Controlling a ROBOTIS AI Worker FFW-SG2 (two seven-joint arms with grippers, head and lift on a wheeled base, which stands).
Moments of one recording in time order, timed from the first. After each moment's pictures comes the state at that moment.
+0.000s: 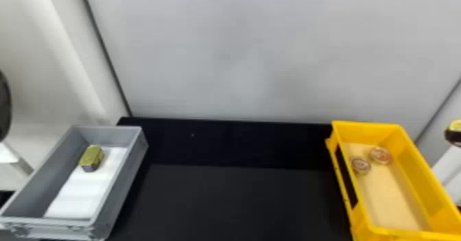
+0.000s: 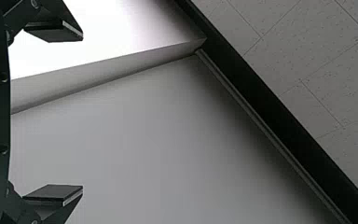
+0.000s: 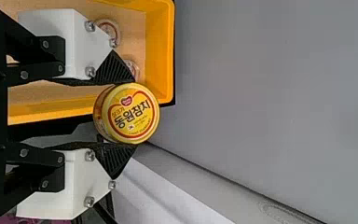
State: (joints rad) left arm -0.42 0.48 -0.01 -2.35 -0.28 0.41 0.15; right arm -0.27 -0.29 -0.37 -1.92 0.60 1.31 0.73
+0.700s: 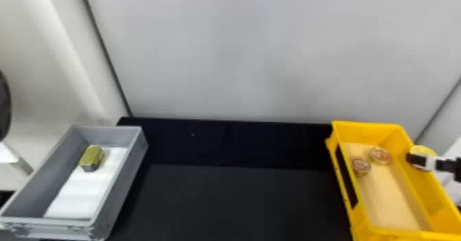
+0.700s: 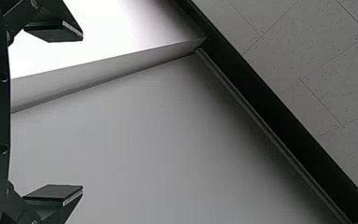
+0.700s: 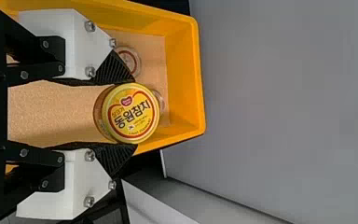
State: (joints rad) left arm -0.42 0.48 -0.01 -2.35 -0.28 0.41 0.15; right arm -0.18 -0.31 -0.40 -1.68 0.03 1.11 0.34
